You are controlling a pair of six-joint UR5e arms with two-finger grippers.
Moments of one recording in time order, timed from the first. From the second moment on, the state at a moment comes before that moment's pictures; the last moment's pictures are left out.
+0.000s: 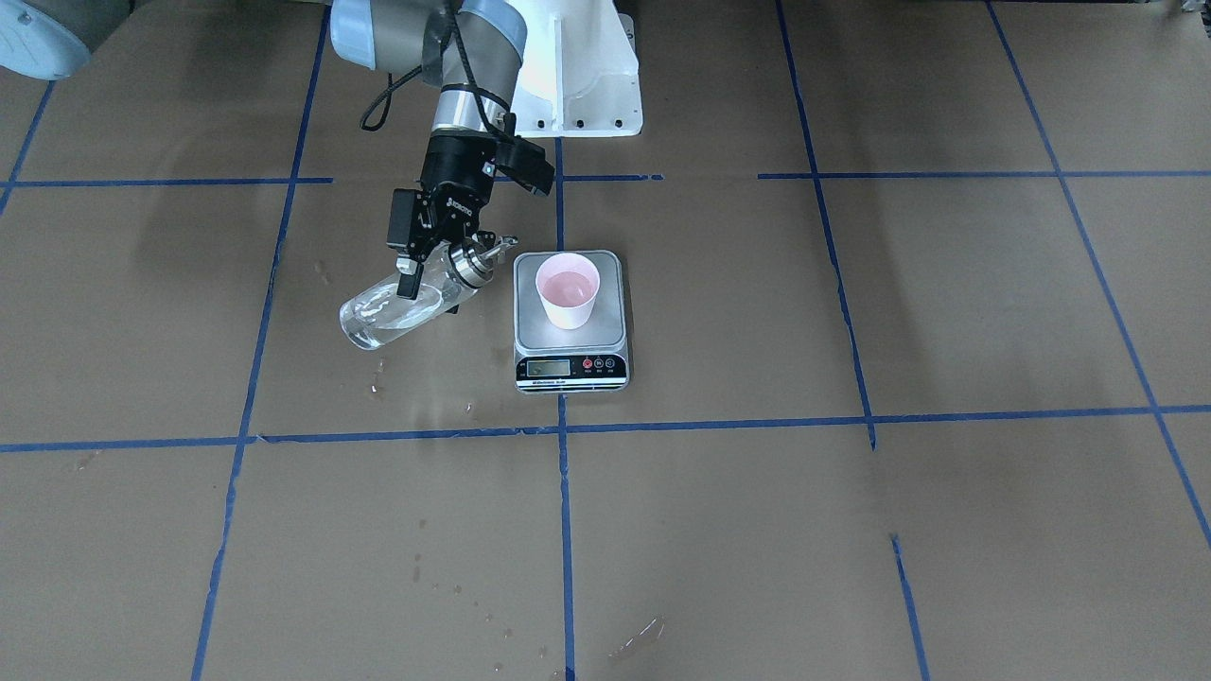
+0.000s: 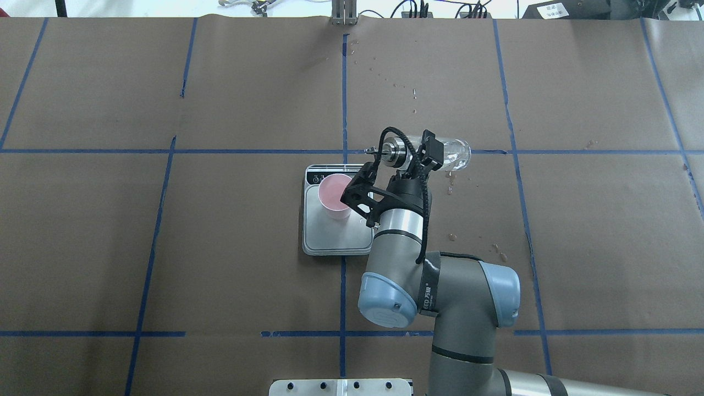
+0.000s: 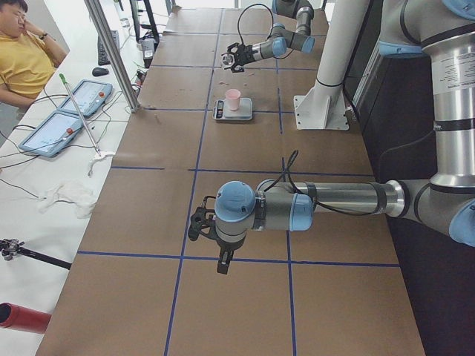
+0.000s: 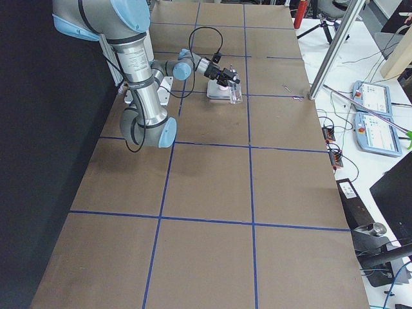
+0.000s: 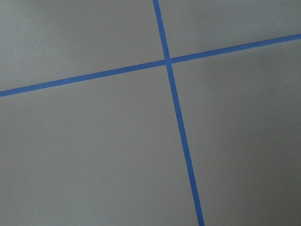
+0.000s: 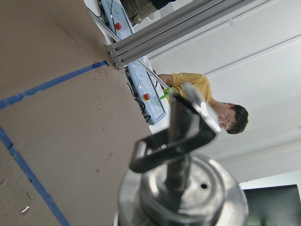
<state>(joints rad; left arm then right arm) -1.67 -1.38 -1.77 -1.61 -2.39 0.23 0.25 -0.99 1.76 -1.78 0.49 0.52</state>
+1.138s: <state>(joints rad) -1.67 -1.38 -1.76 -1.61 -2.39 0.23 0.25 -0.96 1.67 -1.83 0.28 0.07</state>
